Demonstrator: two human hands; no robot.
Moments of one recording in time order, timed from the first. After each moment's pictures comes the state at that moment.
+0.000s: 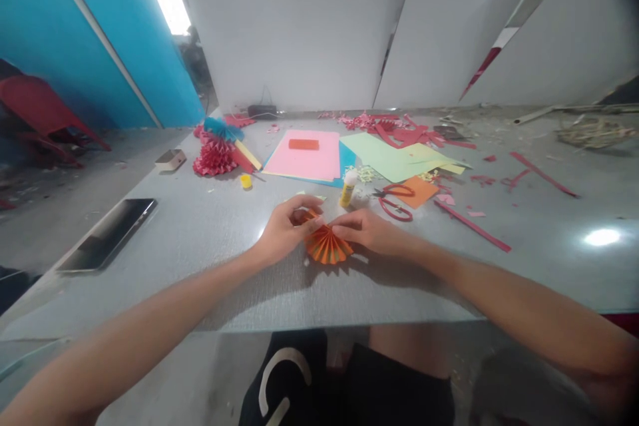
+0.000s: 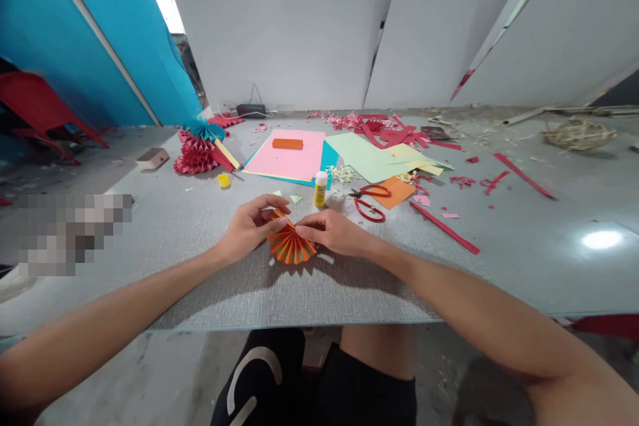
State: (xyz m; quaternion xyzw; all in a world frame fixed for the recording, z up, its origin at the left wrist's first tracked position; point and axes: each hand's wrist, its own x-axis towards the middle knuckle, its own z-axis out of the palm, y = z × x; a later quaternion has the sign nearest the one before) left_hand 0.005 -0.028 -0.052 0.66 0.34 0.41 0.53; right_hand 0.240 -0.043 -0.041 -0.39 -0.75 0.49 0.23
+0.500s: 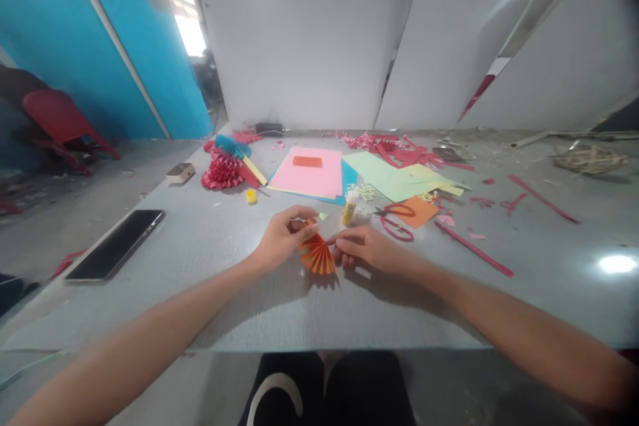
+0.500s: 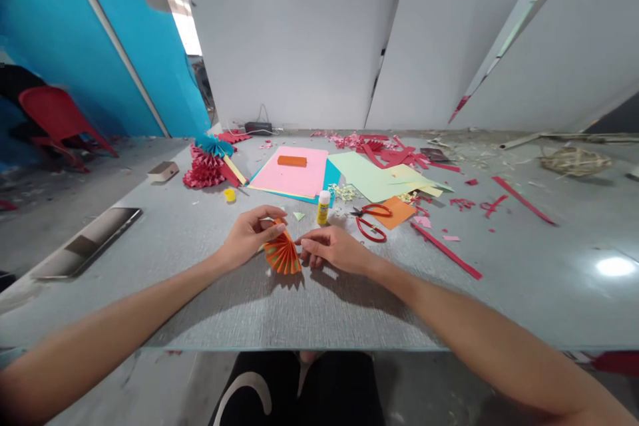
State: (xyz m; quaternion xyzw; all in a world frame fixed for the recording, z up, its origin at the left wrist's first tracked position) left_hand -0.004 -0.013 -0.046 0.65 0.36 0.43 0.51; right_hand 0.236 -0.046 -0.036 -0.40 -0.69 0.55 0.25
